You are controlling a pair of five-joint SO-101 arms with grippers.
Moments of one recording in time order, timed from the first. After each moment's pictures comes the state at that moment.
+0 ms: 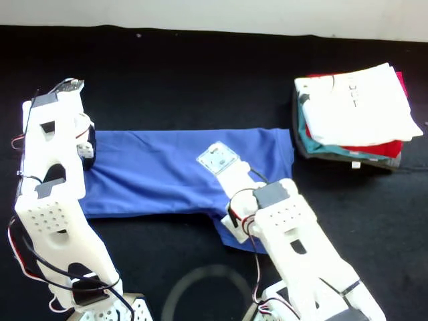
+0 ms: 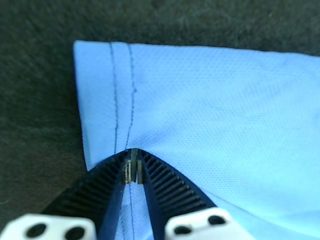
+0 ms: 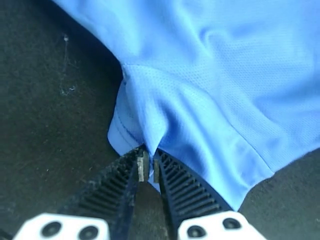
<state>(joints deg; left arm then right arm) -26.4 40.3 -17.3 74.1 -12.1 -30.4 -32.9 51.3 67.8 19.3</state>
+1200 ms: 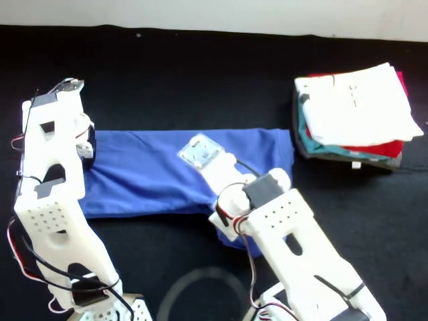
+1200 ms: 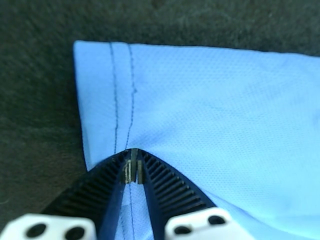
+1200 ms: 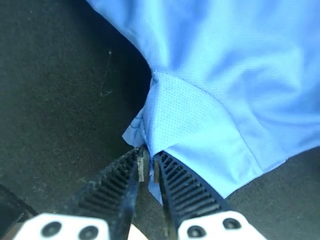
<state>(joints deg) -26.4 40.4 -17.3 74.1 -12.1 -37.0 -32.9 37.5 79.9 17.9</state>
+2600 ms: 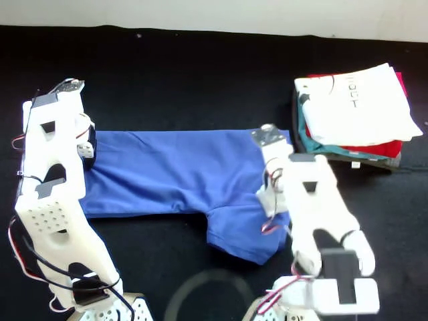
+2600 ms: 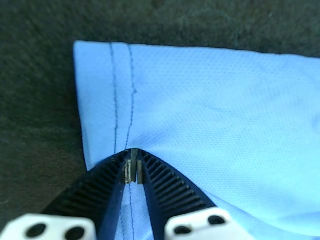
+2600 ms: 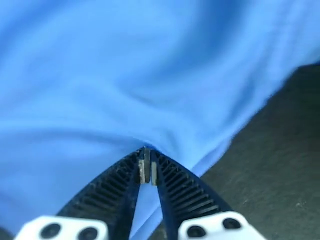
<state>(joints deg) -26.4 40.4 -17.3 74.1 -12.1 -6.8 -4.5 39.6 58.7 22.8</state>
